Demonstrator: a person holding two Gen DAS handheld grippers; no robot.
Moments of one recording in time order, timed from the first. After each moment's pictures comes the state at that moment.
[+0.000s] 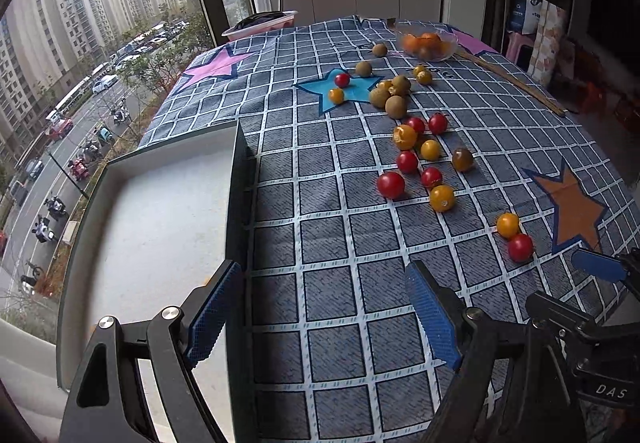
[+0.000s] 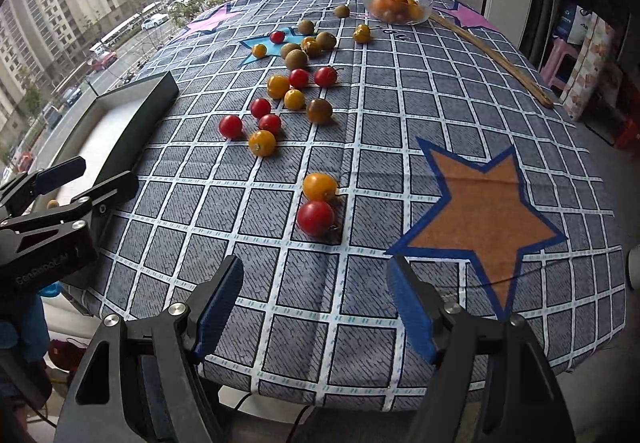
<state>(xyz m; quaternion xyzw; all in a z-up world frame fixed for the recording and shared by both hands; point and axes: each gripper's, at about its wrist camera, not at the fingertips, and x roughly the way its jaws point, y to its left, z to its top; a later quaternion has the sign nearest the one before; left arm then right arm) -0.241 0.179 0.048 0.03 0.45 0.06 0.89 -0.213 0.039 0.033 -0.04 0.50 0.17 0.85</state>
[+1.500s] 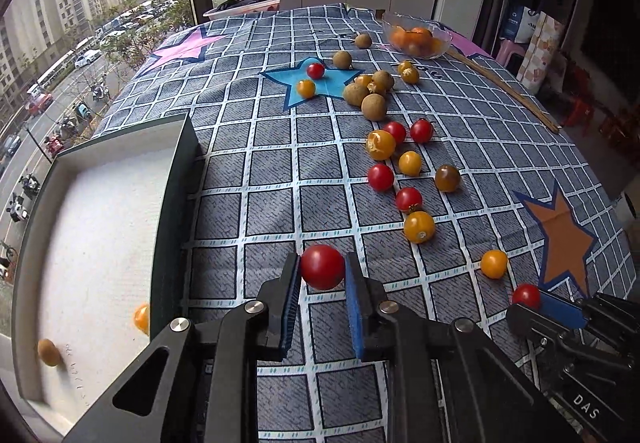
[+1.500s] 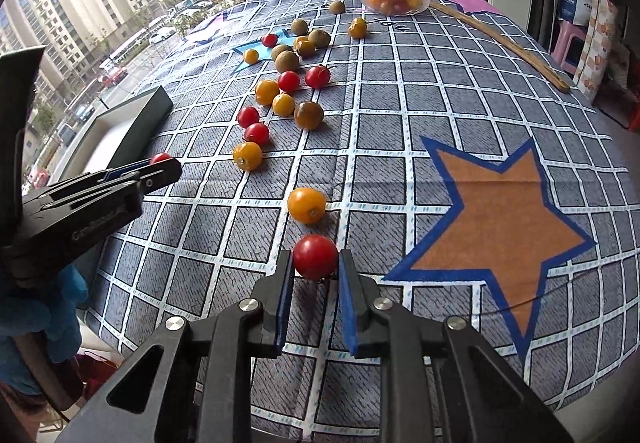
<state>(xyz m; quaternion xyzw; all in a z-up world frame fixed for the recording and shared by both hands) -0.217 0.174 0.038 -0.03 0.47 0.03 0.88 -0.195 0.028 0.017 0.00 0.50 0.19 0.84</state>
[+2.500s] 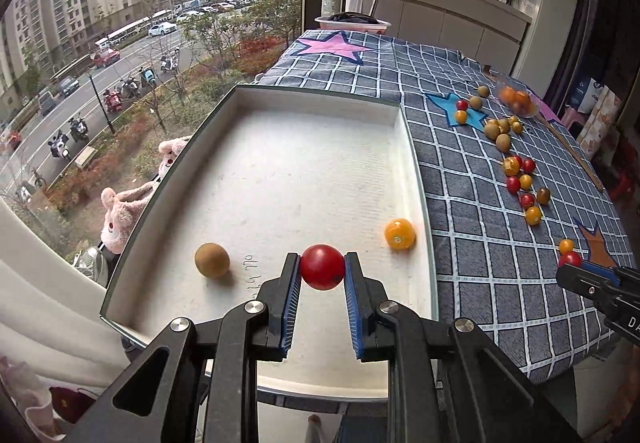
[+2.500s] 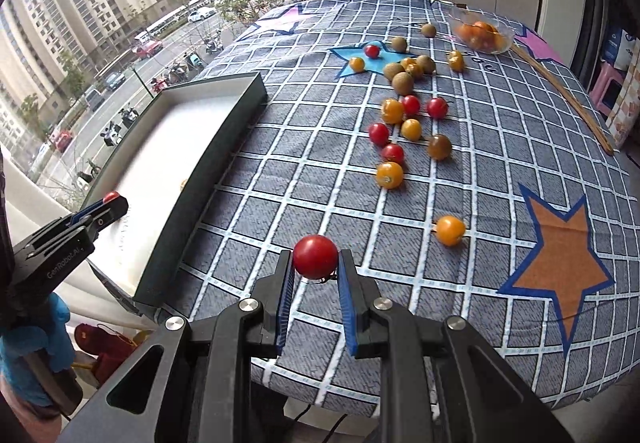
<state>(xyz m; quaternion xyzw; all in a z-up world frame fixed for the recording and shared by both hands) -0.321 0.308 0.048 -0.11 0.43 0.16 0.88 -0.222 0.128 0.055 -0.05 0.49 0.27 0.83</state>
